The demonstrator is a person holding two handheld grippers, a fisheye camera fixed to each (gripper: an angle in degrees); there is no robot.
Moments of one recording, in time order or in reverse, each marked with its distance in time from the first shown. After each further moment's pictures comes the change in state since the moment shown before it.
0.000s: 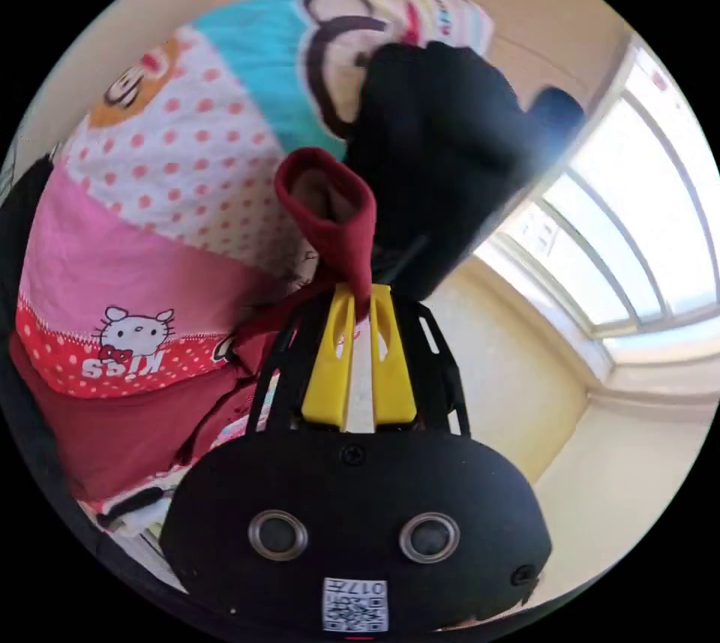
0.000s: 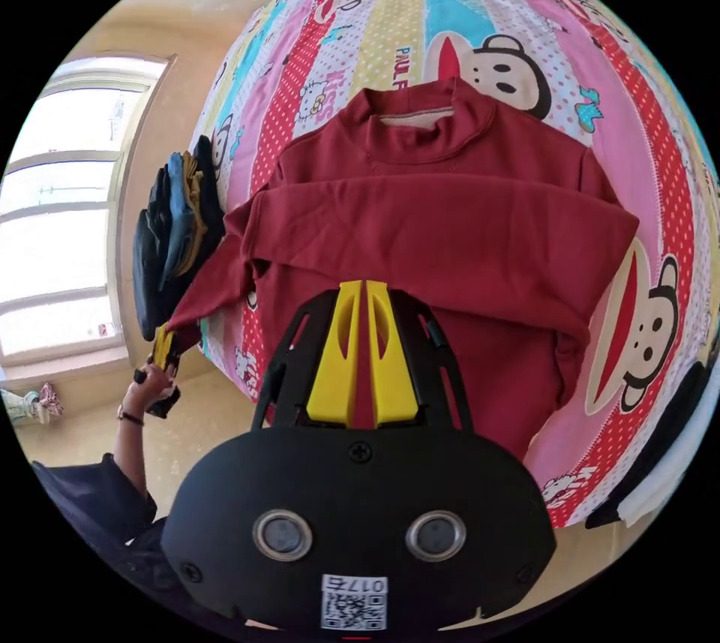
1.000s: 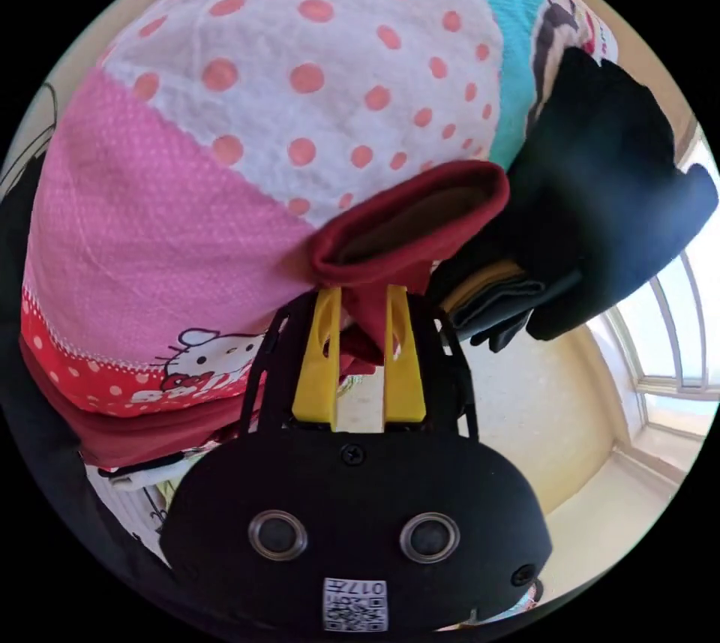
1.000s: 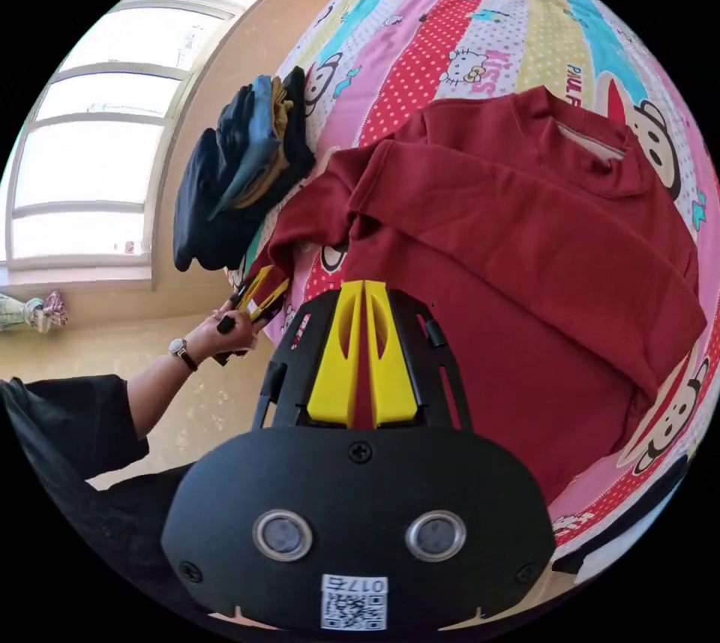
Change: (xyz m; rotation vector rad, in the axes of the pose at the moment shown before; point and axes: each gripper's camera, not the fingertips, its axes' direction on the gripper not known) left arm -0.029 -0.013 0.067 -0.047 -0.211 -0.264; right arm -0.137 0.055 0.040 -0.152 -0.133 -0.272
